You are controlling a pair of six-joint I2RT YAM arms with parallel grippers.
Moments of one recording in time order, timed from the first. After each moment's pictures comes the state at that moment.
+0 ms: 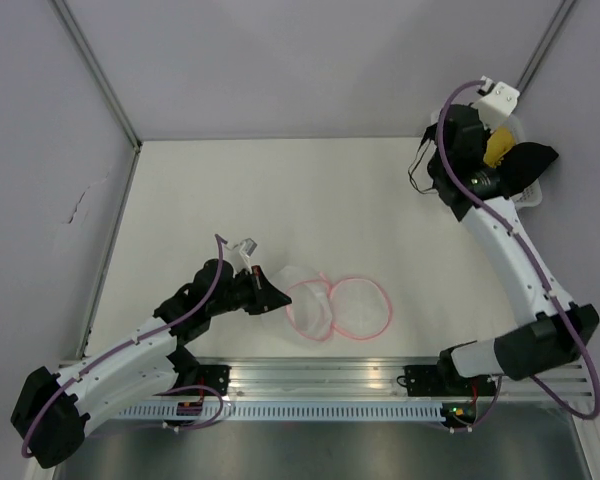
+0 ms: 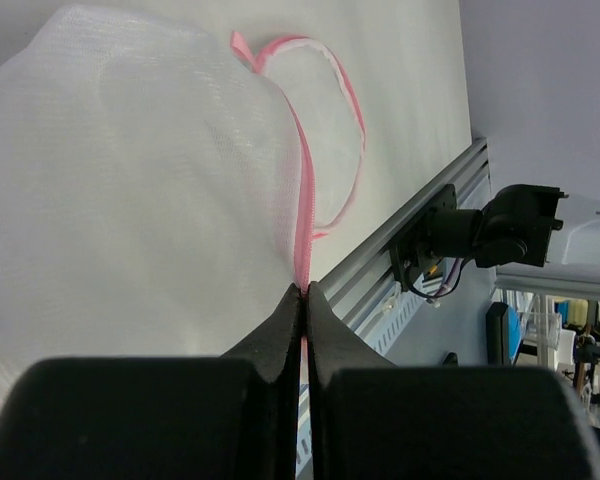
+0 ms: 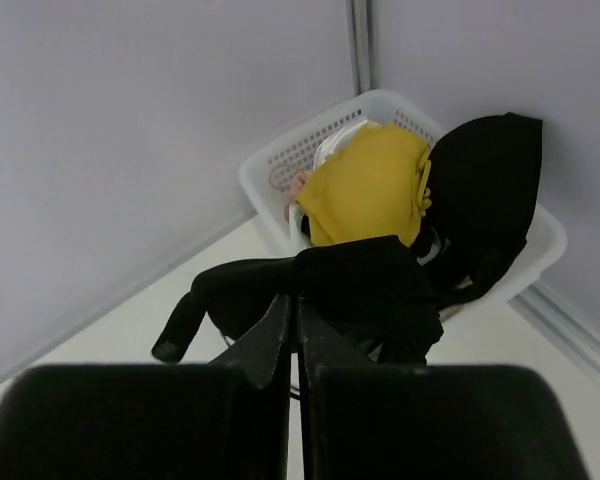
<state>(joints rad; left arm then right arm) -0.72 0.78 0.37 -0.05 0.29 -0.88 0.35 1.33 1.43 -0.30 0.86 0.37</state>
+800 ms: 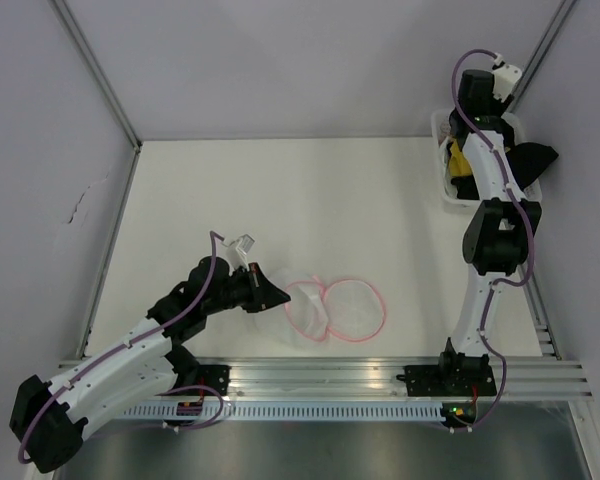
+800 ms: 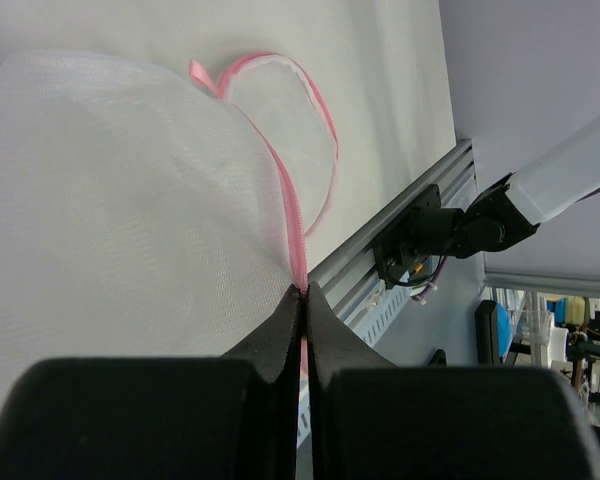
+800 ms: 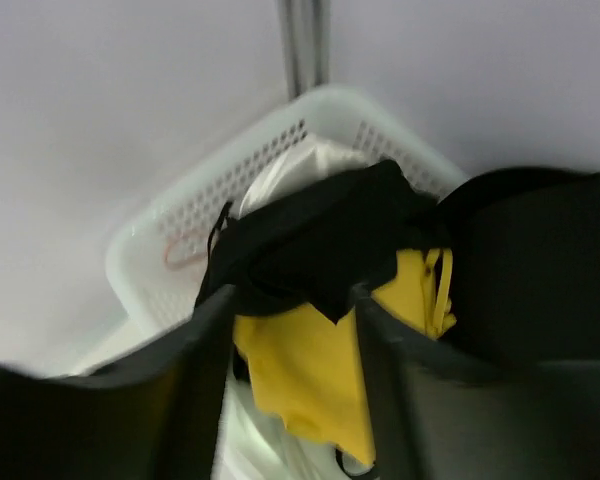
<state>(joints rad) -0.72 0.74 0.43 -0.13 0.30 -0.88 -0.06 2.14 2.10 -0.29 0.69 0.32</state>
